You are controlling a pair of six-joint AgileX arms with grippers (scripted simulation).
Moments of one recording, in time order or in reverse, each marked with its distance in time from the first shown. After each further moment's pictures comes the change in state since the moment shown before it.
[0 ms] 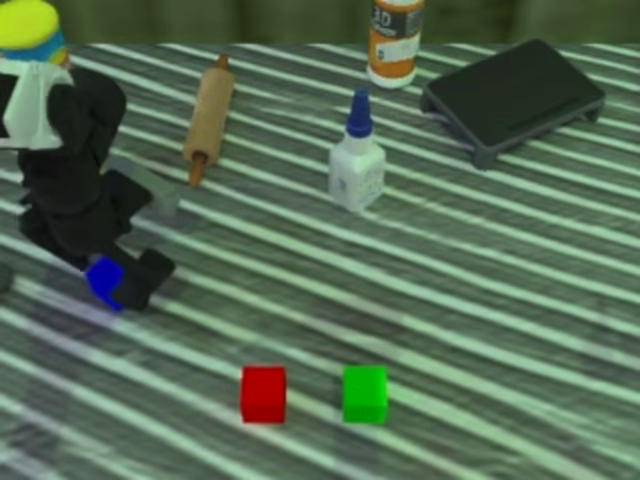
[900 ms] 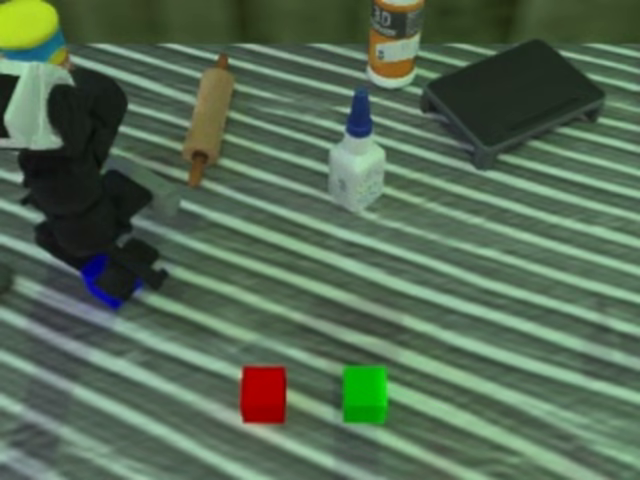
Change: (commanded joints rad) left arm 0.000 0.000 0.000 0.000 0.000 0.000; right arm 0.000 0.000 0.000 0.000 0.000 0.000
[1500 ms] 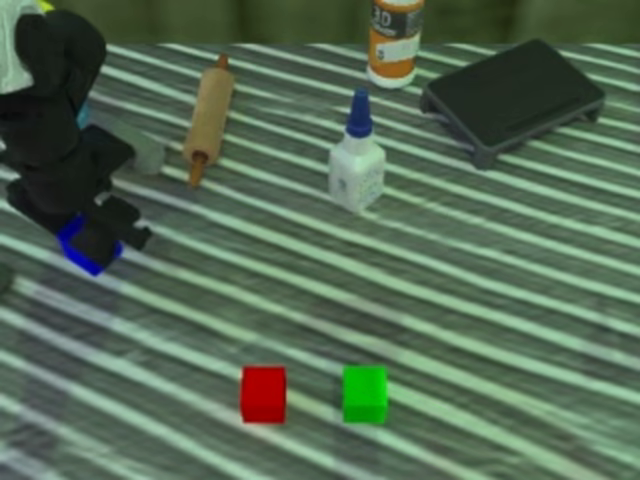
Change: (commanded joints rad) left arm 0.017 -0.107 0.132 -0.236 0.006 -0.006; right arm 0.000 0.000 0.000 0.000 0.000 0.000
